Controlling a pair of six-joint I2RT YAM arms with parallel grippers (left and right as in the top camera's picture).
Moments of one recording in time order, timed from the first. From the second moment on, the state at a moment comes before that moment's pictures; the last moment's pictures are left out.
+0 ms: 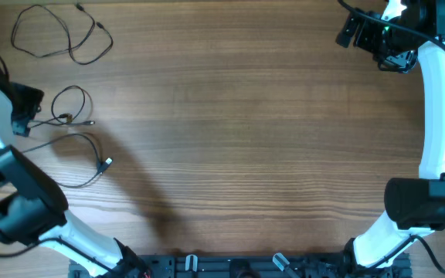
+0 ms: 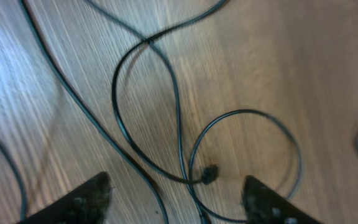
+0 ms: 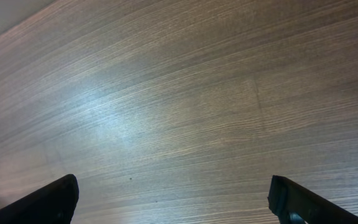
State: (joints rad) left arm 0.55 1.95 1.56 -0.86 -0.09 -0.72; right arm -0.04 1.87 2.13 -1.39 -0.14 0.34
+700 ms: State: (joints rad) left arm 0.55 2.19 1.56 -0.54 0.11 -0.75; right arm -0.04 1.87 2.13 -1.39 -0.14 0.34
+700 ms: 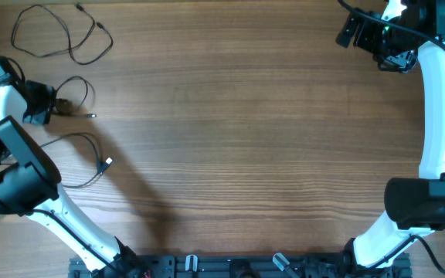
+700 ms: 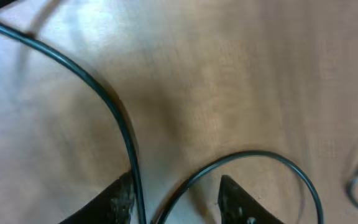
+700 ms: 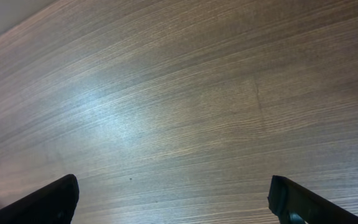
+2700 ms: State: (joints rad) left arm 0.42 1.96 1.34 -1.16 -0.14 -0.89; right arm -0.04 1.87 2.13 -1.39 -0.14 0.34
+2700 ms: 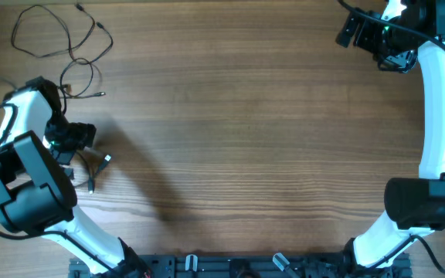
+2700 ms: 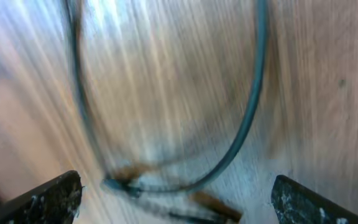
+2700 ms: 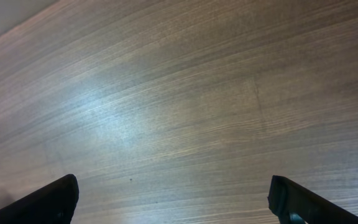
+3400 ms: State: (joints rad) left arm -0.19 1.24 1.48 -1.32 0.13 -0.57; right arm -0.04 1.87 2.13 -1.25 -0.23 0.37
